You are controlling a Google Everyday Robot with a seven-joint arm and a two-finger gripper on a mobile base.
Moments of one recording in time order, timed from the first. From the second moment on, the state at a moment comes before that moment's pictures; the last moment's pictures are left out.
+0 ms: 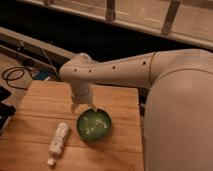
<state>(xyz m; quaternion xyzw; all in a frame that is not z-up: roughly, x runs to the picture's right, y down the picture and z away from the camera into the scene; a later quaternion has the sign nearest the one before) -0.104 0.101 0.703 -0.26 0.23 0.64 0.68</state>
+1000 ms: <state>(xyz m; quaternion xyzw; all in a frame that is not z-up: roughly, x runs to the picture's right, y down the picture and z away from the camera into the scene) -0.132 0.097 0.695 -0.26 0.21 0.62 0.71</state>
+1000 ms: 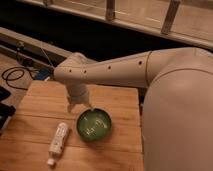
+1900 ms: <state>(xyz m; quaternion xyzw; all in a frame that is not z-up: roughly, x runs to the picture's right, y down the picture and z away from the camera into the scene) -0.251 0.149 0.674 -0.28 0.21 0.54 0.77</state>
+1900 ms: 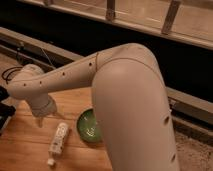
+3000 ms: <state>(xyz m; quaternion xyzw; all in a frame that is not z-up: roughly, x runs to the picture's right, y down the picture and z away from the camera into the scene) -0.291 0.221 0.744 -0.35 0.26 0.54 0.72</state>
